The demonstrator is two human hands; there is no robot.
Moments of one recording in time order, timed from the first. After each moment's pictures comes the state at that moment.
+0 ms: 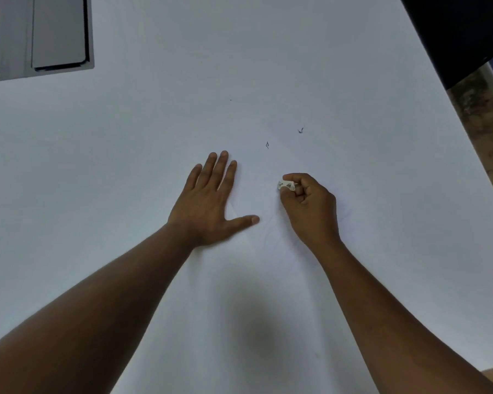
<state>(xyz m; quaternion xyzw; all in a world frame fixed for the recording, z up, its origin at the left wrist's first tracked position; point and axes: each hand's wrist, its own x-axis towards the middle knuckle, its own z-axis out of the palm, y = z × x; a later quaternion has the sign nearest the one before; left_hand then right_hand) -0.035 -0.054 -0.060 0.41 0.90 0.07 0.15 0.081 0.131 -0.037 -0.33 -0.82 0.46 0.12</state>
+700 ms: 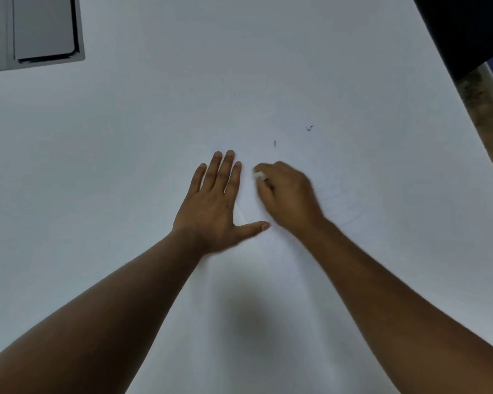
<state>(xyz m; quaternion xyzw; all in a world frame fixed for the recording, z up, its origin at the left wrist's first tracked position) -0.033 -0.056 -0.066 0.42 0.90 0.08 0.11 0.031 0.109 -0.042 -0.13 -0.95 0.26 0.11</state>
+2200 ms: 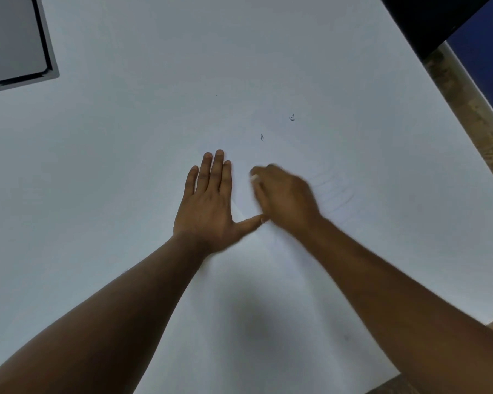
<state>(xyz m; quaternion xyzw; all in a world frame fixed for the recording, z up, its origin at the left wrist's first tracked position) -0.034 -0.058 -0.067 0.42 0.89 0.09 0.11 0.046 0.092 -0.032 -0.16 -0.98 0.14 0.08</state>
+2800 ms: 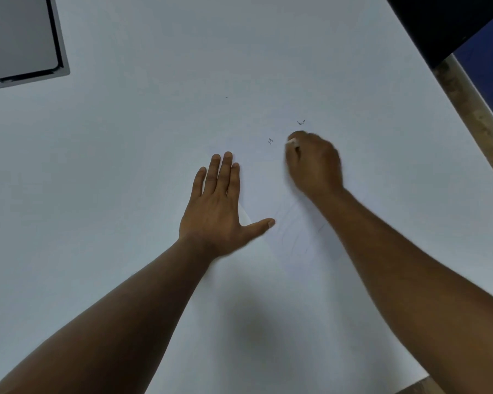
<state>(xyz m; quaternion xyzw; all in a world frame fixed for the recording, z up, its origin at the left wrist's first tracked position) -0.033 -0.058 -0.065 0.42 0.90 0.09 0.12 0.012 0.148 -0.041 -0.29 -0.94 0.12 0.11</state>
